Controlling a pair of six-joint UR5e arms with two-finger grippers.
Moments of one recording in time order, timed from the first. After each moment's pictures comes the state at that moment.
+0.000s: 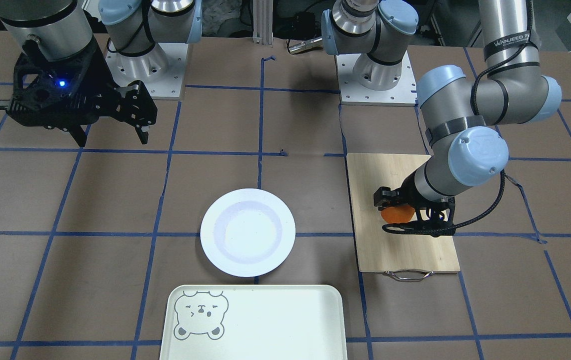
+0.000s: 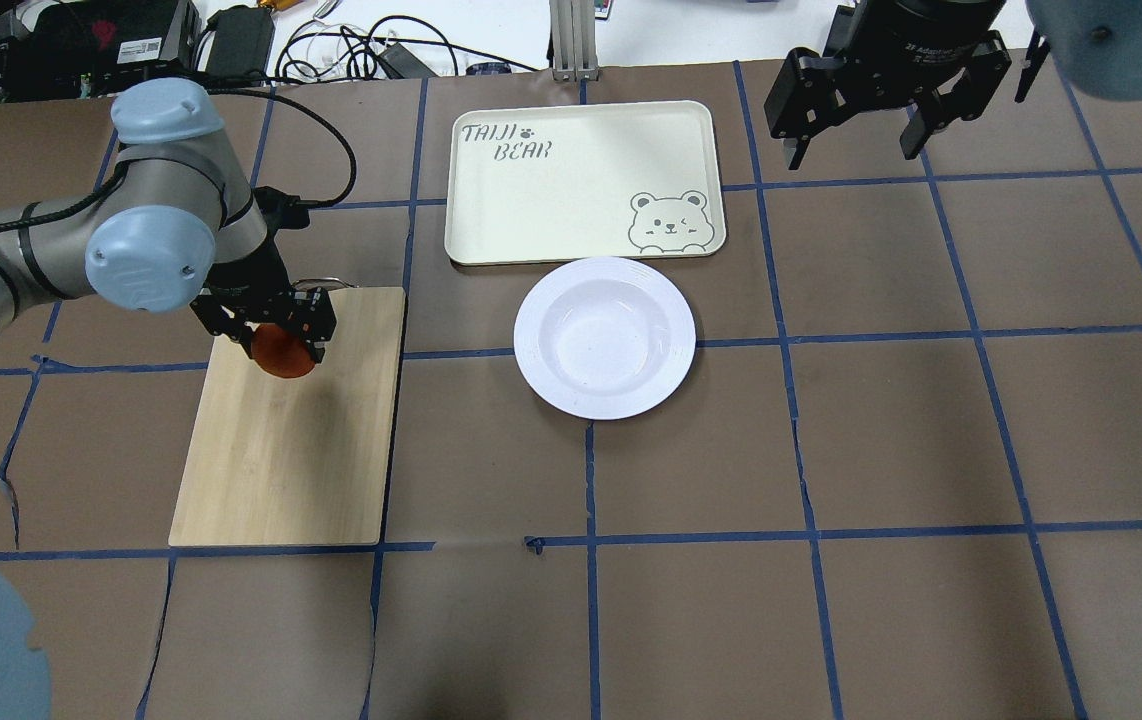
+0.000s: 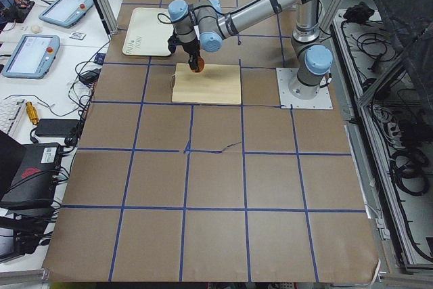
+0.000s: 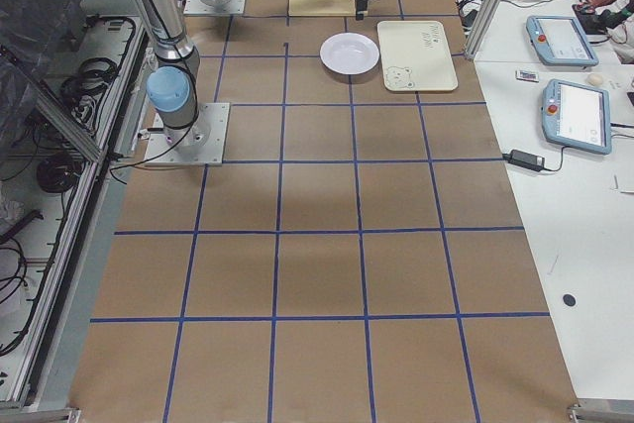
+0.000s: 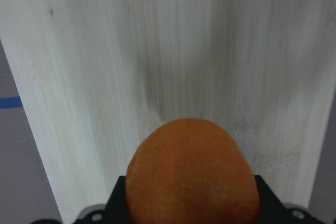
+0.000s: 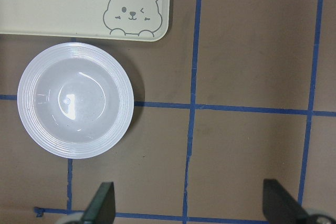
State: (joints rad) left arm -1.47 -1.86 -1.76 -1.29 1.55 0.11; right arm 1.61 -1.49 1.43 -1.58 -1.56 -0.03
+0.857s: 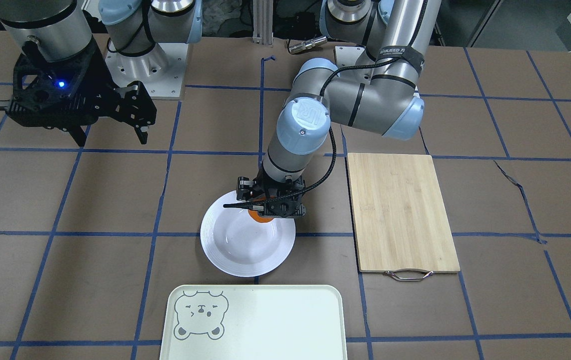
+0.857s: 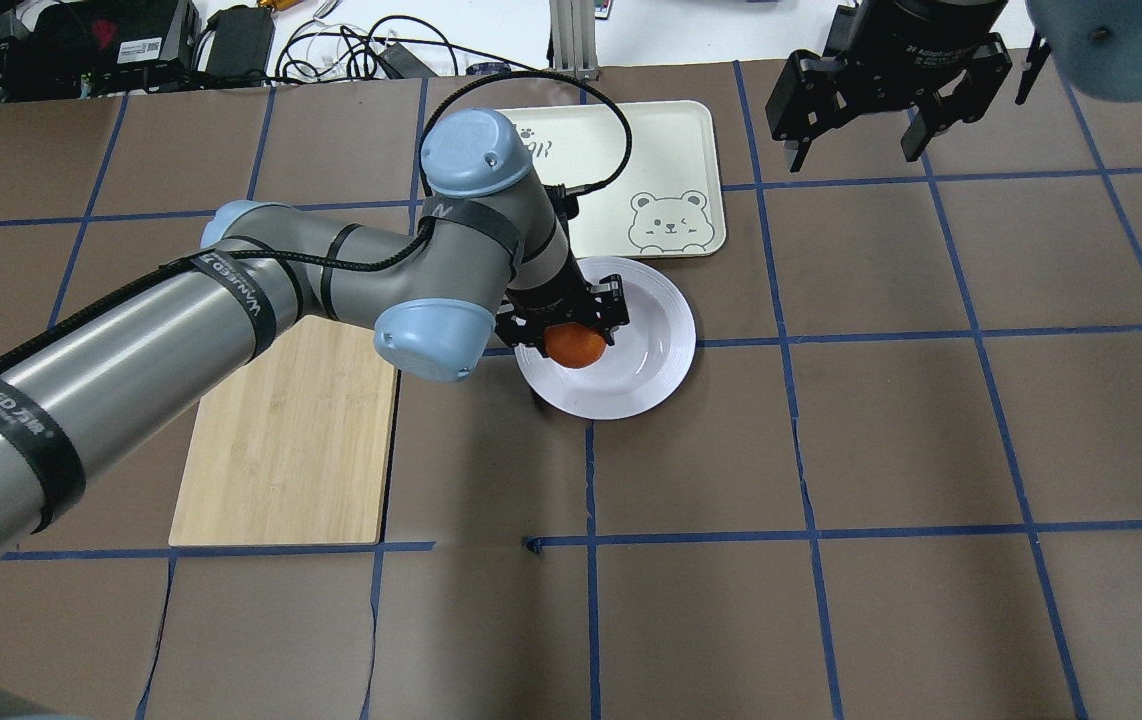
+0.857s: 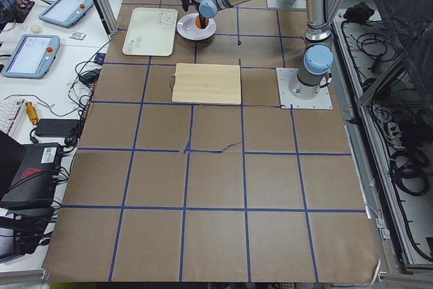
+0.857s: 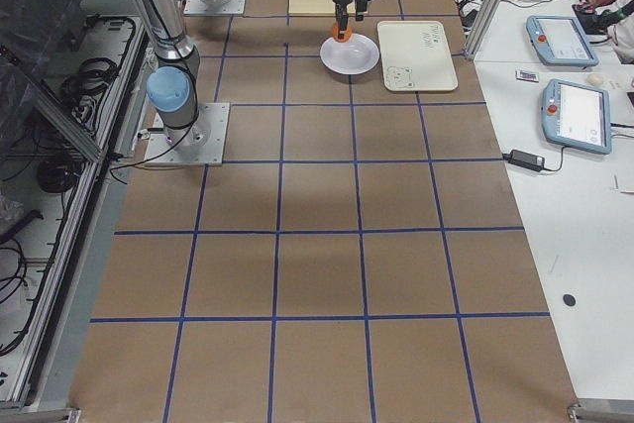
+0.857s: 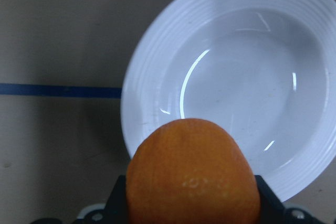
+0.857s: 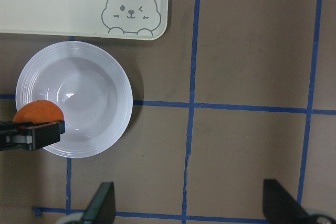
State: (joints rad) left arm -1.90 -1.98 -1.74 -0.94 1.36 -0.40; right arm 1.60 -1.49 1.43 -1.58 -1.56 -0.03
